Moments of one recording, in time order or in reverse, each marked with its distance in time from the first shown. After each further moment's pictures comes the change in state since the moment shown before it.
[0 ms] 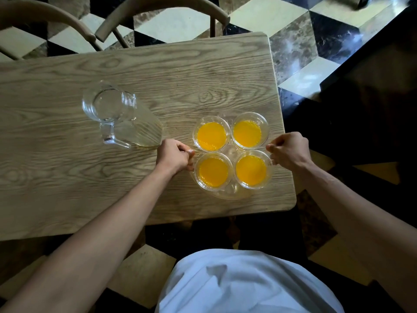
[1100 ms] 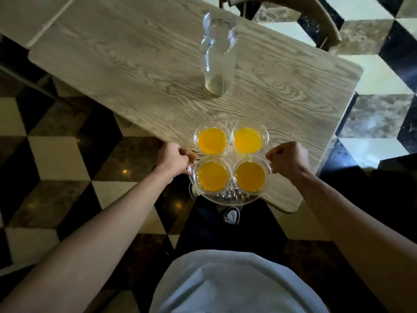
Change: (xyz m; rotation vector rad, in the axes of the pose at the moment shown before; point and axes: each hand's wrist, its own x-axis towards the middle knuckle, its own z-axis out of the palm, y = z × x) left_hand -0.184 -0.141 0.020 -0.360 0.393 -0.291; right_hand -0.073 -0.009 0.029 -0.347 -0.334 -0.379
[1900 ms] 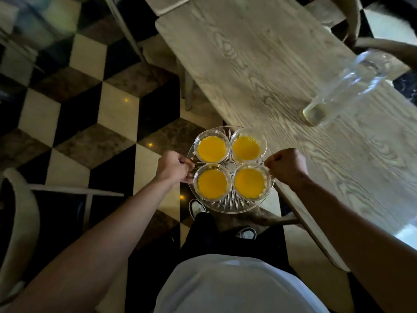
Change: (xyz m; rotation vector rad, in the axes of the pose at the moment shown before) left_hand -0.027 -0.145 -0.154 -0.311 0.273 -0.252; right_hand -0.040 -0.154 0.157 -0.281 -0.192 -0.313
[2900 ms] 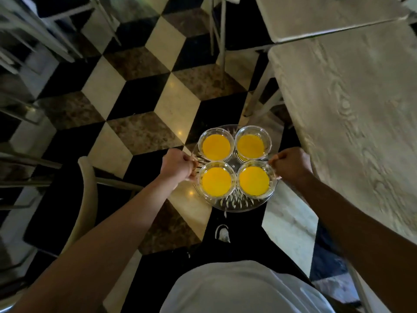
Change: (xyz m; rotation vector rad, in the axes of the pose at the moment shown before) left_hand 0.179 -0.059 -0.236 -0.275 0.169 -0.152; right_hand 0.083 -0.296 0.187 -0.166 -0.168 -0.238
